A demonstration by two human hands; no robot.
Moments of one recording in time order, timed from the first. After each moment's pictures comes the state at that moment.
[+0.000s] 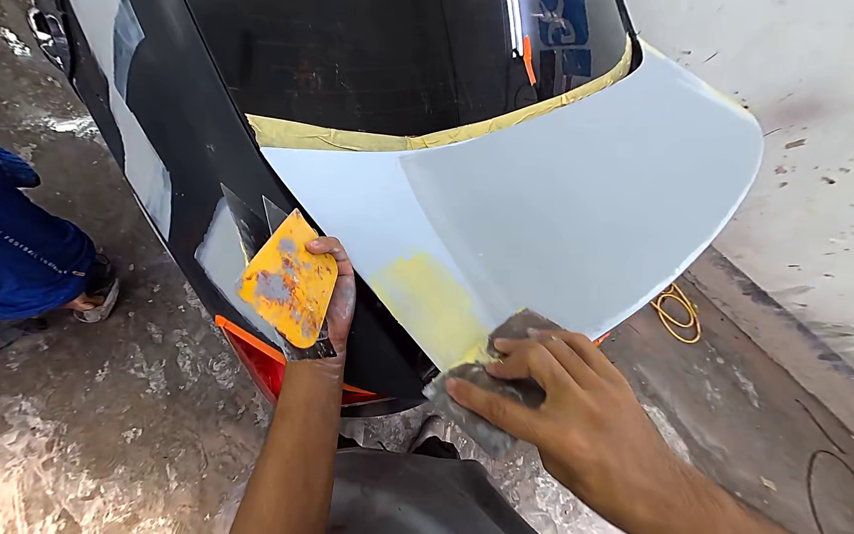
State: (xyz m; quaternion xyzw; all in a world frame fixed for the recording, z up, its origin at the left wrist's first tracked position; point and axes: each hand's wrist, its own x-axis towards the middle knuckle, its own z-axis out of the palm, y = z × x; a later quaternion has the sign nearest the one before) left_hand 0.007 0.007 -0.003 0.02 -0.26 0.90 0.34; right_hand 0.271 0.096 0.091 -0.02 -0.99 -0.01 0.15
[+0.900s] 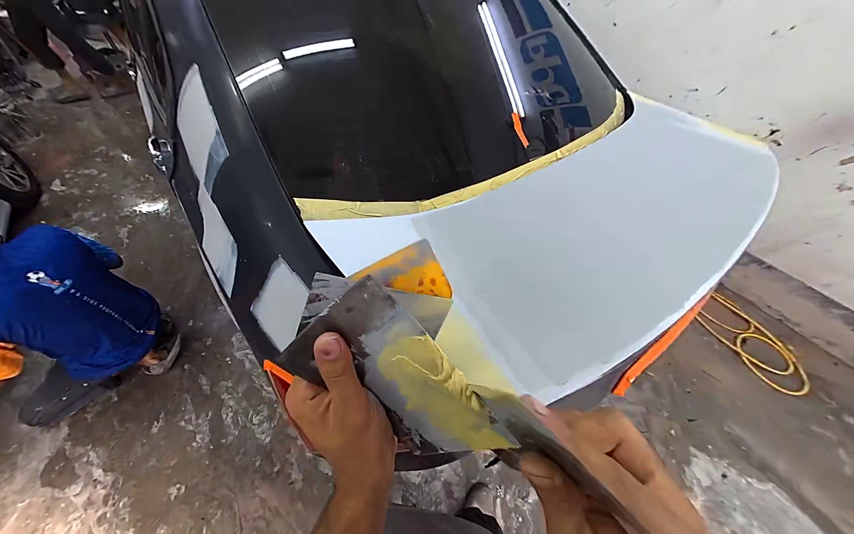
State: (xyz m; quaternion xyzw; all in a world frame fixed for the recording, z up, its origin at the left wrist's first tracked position) left_hand 0.084 -0.026 0.092 0.10 0.53 0.84 -0.10; right_hand 0.239 0.022 0.116 -0.13 -0.79 0.36 0.48
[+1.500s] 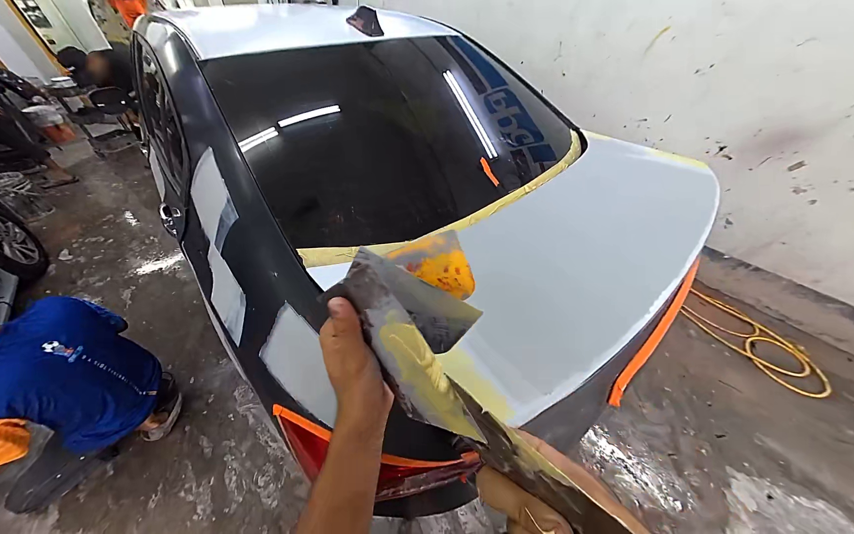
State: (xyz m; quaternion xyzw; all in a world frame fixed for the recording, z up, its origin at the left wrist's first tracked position) left_hand 0.041 0.000 0.106 0.25 0.36 0.89 0.13; right_hand 0.255 0.031 0.139 -0.08 -0.30 0.95 0.06
